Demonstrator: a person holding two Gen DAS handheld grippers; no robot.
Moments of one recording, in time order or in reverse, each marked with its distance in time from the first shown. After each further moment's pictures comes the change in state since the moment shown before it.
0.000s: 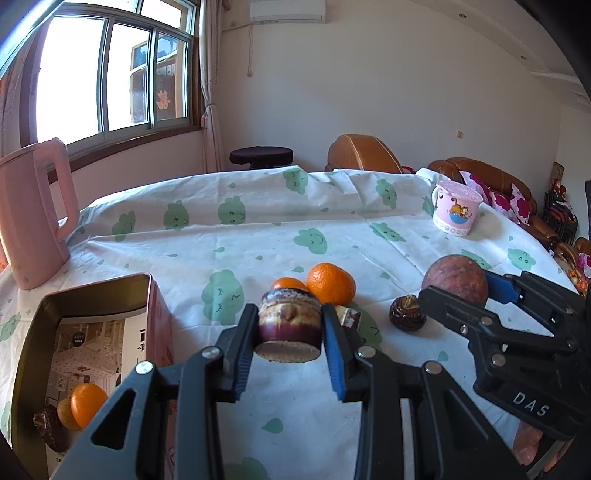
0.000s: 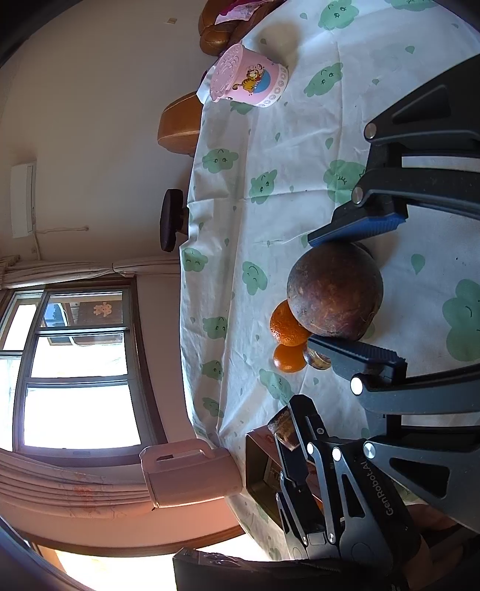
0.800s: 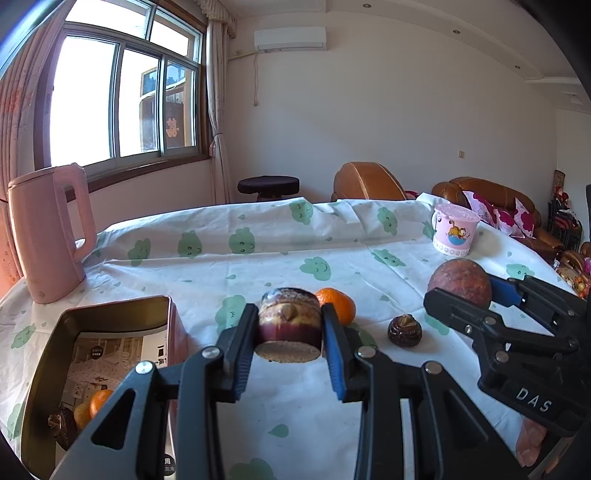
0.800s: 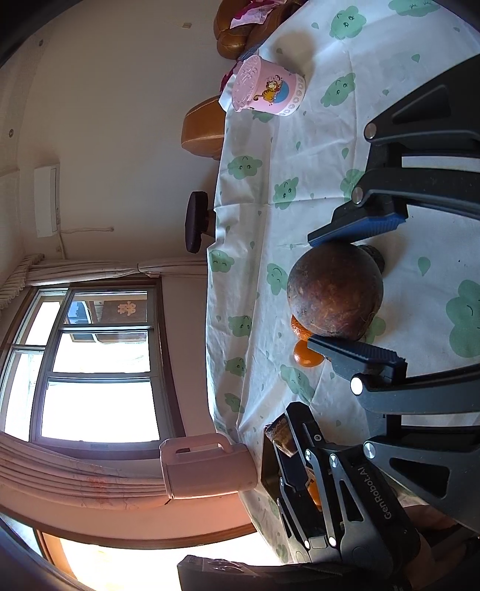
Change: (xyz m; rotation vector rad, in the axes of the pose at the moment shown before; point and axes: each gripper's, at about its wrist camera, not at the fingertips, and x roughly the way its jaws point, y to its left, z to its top) left arm -0.023 -0.003 -0.003 0.008 -0.127 0.039; right arm -0.021 0.001 -0.002 -0.014 -0.106 -0.006
